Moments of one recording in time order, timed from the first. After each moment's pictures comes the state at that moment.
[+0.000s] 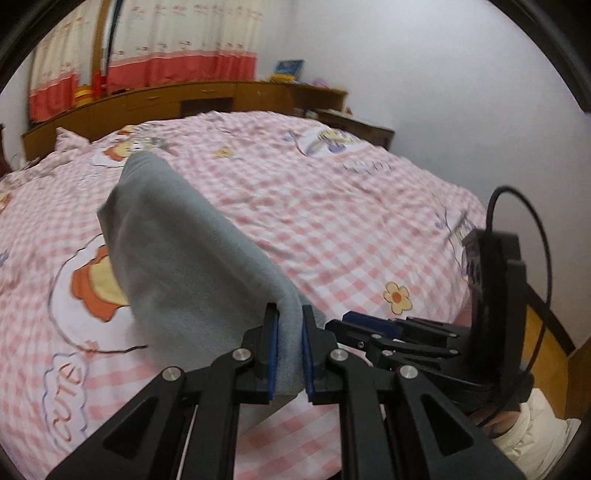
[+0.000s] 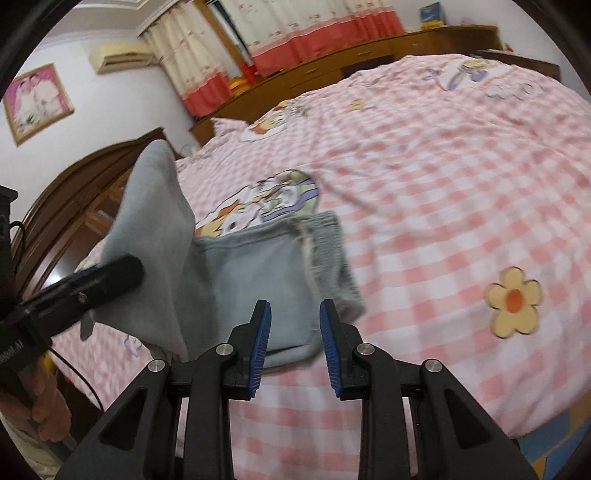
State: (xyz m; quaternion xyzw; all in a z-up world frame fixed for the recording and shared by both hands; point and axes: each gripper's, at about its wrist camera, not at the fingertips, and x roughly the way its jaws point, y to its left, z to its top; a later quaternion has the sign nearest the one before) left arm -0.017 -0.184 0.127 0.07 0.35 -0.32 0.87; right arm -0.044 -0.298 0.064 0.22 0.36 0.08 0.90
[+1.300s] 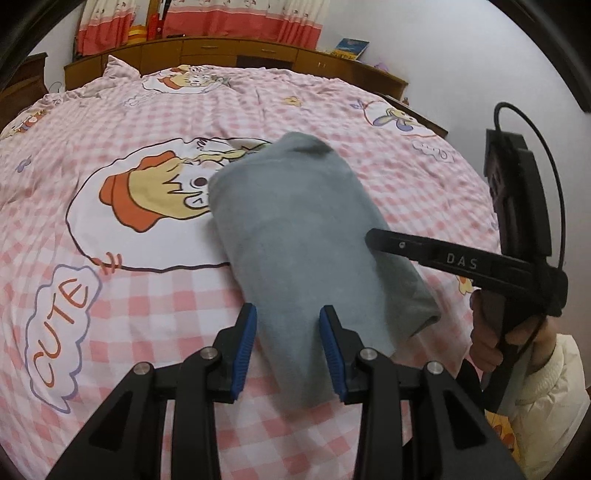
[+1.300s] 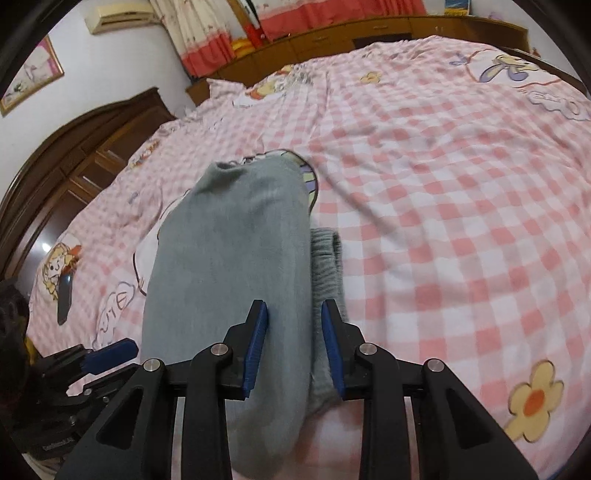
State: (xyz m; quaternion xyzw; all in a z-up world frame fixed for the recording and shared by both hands) left arm 0.016 -0.118 0.061 0.00 0.43 -0.24 0.87; right arm 0.039 -0.287 0.054 0.17 0.44 0.10 0.88
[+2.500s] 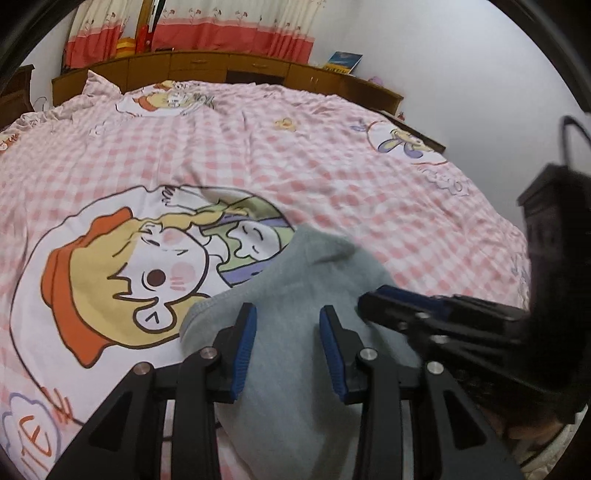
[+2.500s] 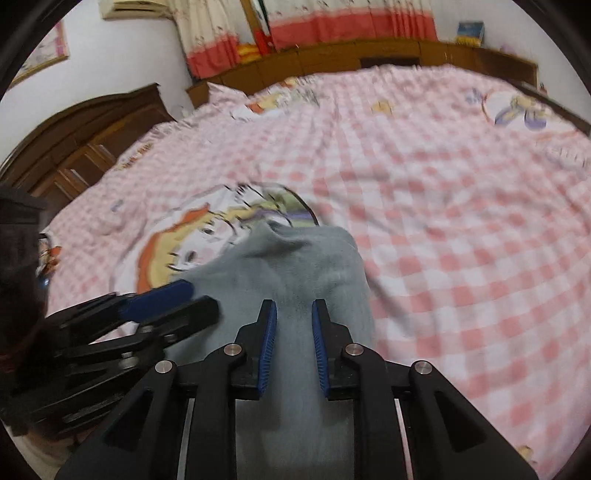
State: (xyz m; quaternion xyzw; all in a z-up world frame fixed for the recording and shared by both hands) left arm 0.129 -0.171 0.052 0.00 0.40 -0.25 0.88; right arm 0.092 -0.275 0.061 0.12 0.42 0.08 0.90
